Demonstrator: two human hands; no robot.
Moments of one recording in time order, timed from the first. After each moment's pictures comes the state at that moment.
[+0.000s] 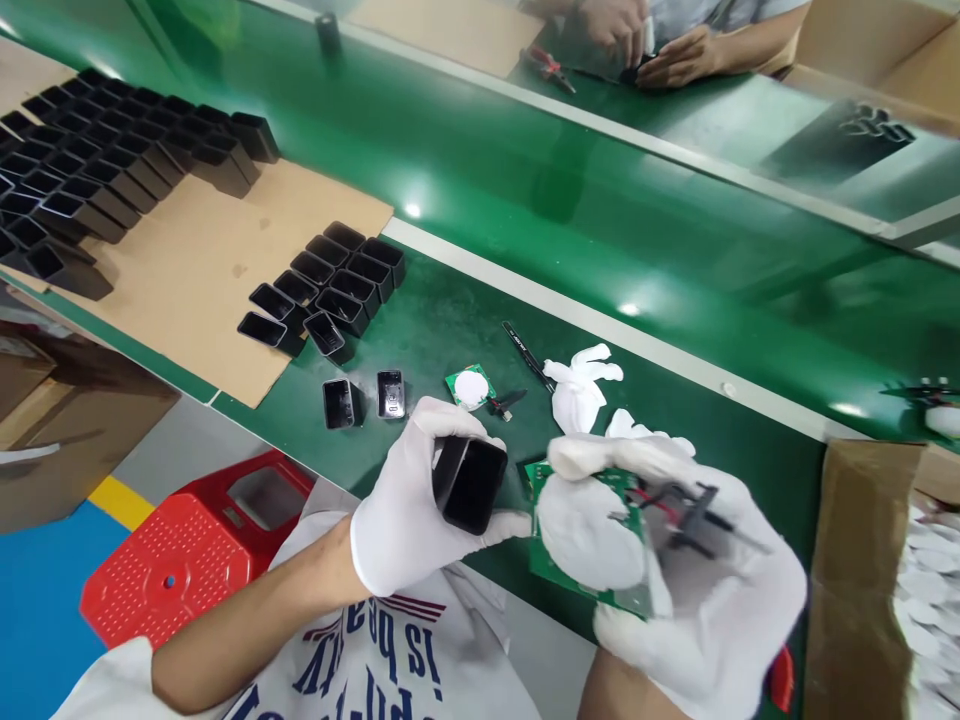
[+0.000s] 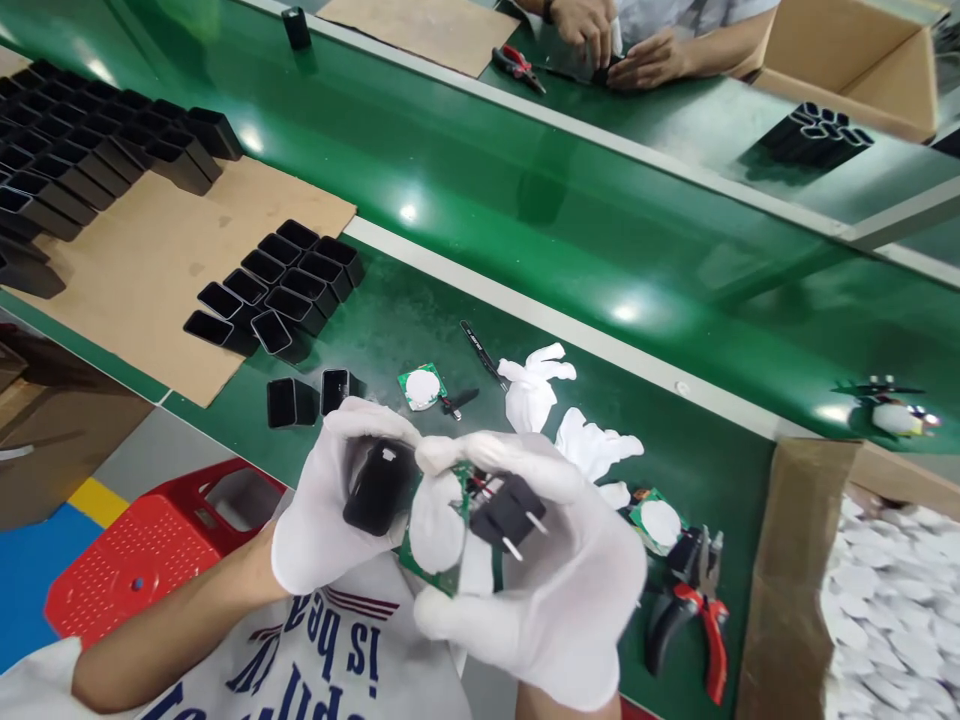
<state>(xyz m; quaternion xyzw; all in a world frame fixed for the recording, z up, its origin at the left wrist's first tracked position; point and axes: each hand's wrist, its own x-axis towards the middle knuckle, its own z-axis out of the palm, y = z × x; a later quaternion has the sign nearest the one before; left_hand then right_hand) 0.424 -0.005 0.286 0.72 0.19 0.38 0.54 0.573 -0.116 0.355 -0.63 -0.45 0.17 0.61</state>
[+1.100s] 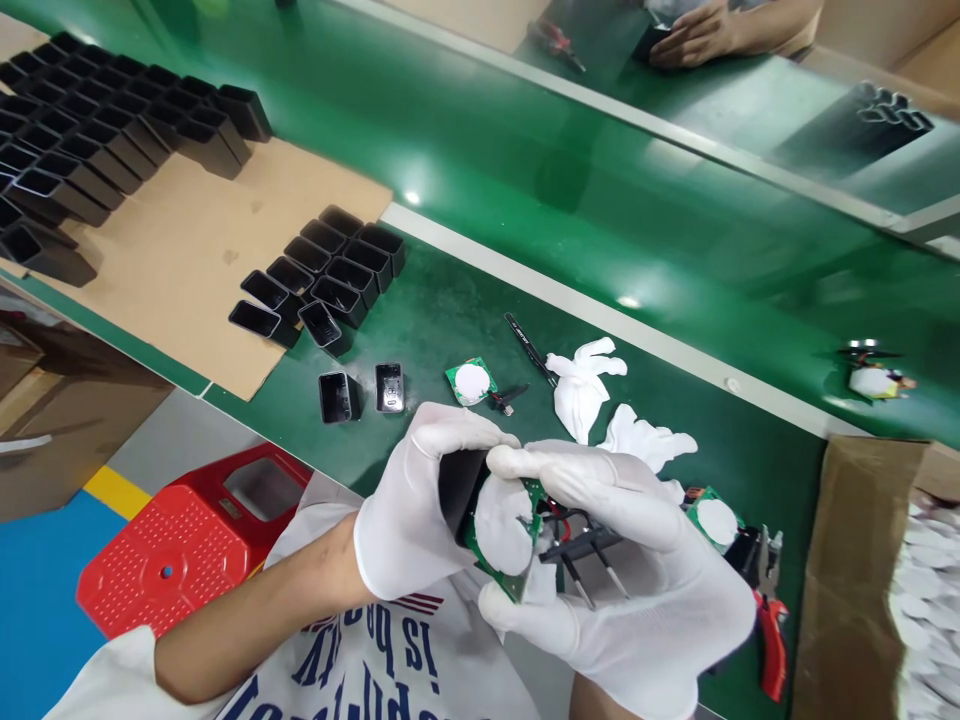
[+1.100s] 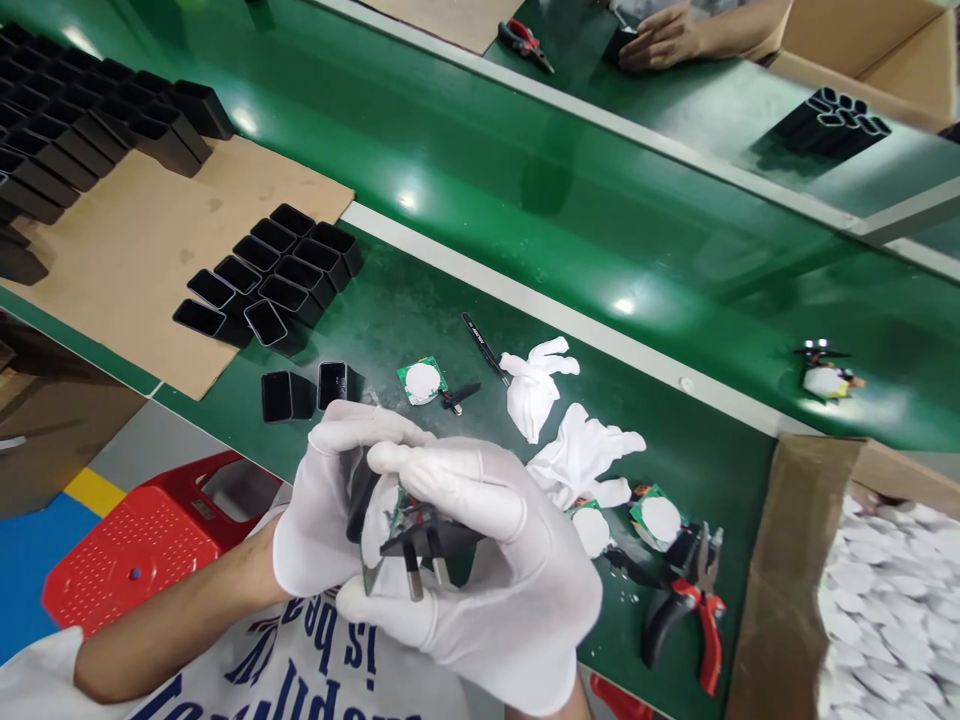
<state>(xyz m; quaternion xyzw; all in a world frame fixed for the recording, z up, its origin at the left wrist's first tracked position) 0.423 -0.010 0.282 0.72 0.15 0.43 0.53 0.551 -0.113 0.338 -0.58 -0.50 0.19 0.61</state>
